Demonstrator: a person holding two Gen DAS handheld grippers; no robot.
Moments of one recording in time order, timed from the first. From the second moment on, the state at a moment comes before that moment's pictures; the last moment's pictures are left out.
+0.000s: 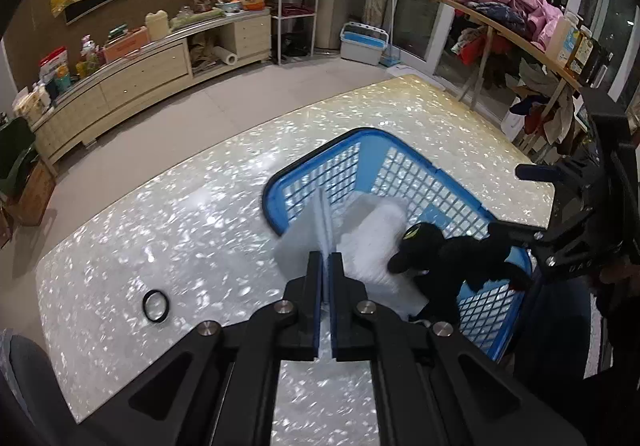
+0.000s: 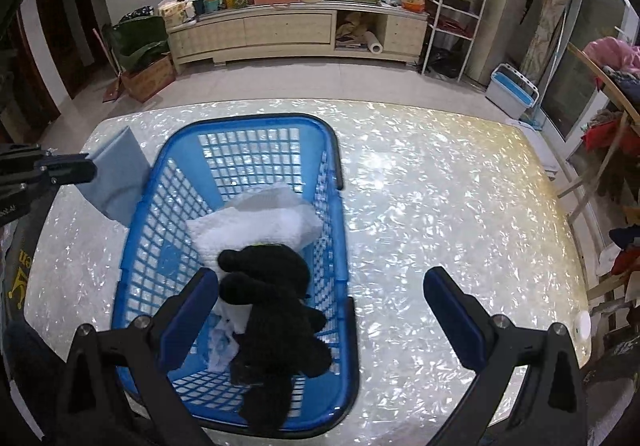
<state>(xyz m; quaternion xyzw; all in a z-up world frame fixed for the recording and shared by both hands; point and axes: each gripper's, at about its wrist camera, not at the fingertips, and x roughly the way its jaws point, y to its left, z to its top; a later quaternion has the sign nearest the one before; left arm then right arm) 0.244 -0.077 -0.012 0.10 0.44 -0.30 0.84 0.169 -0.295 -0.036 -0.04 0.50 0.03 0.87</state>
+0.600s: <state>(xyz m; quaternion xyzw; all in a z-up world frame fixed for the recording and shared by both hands) 0.282 -0.174 -0.058 0.14 0.48 -0.32 0.80 0.182 -0.316 -0.058 -0.01 0.51 0.04 0.86</state>
